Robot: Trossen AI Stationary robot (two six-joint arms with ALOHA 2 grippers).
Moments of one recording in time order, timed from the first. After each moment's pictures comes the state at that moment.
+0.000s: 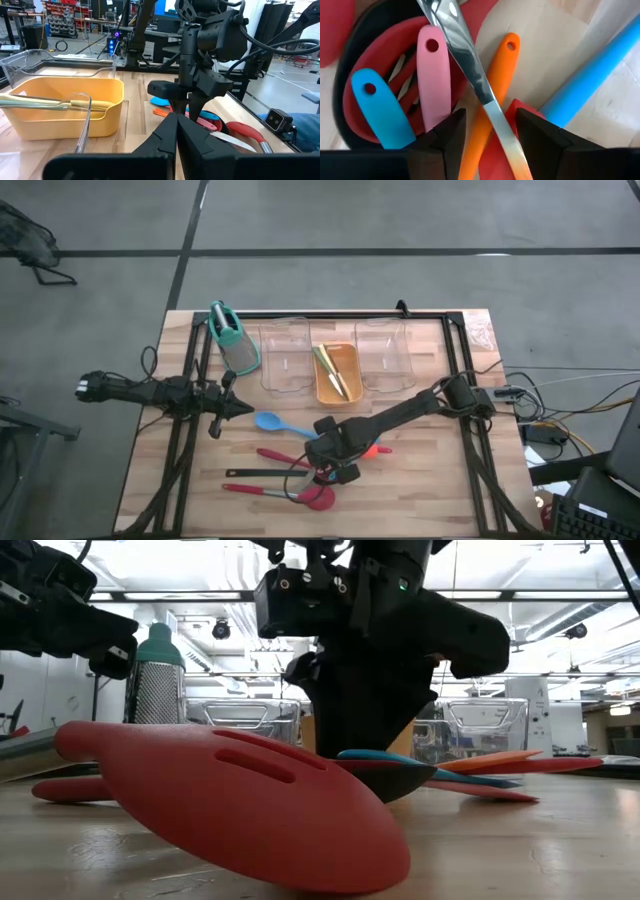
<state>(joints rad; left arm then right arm) -0.14 0.13 0.01 0.02 0.00 -0.12 0.31 2.19 1.68 -0.78 0.05 -0.10</state>
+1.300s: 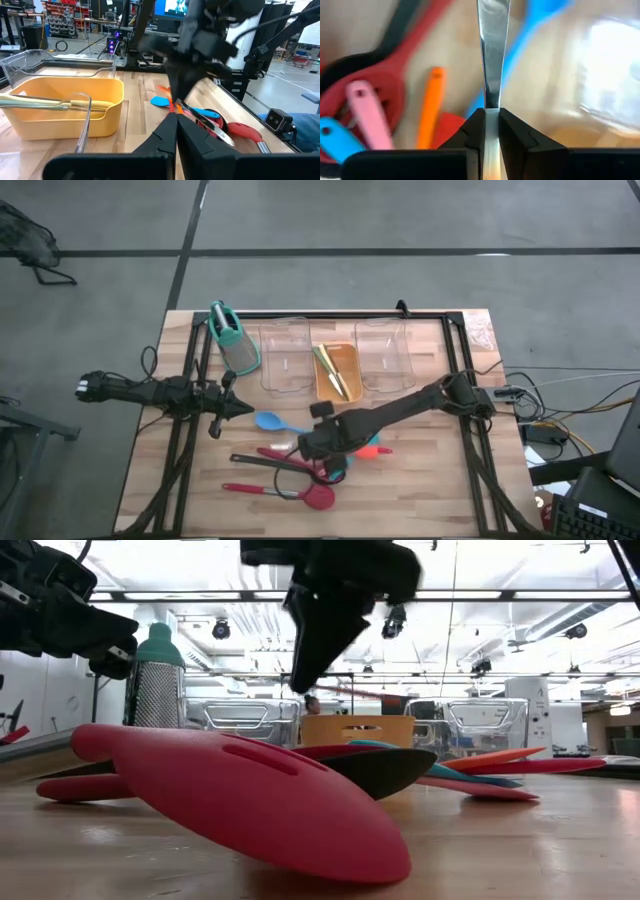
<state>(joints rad) -0.14 0.13 0.01 0.02 0.00 -0.12 0.30 2.18 1.90 -0.97 0.30 0.02</state>
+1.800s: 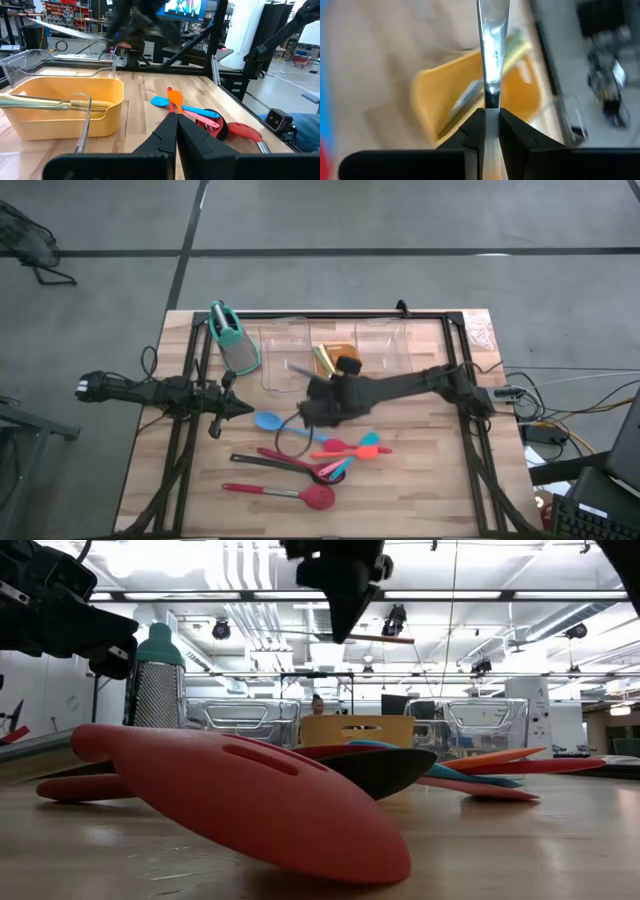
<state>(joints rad) -0.14 0.13 0.01 0.02 0.00 -0.12 0.18 2.18 2.16 -1.47 0.69 0.51</state>
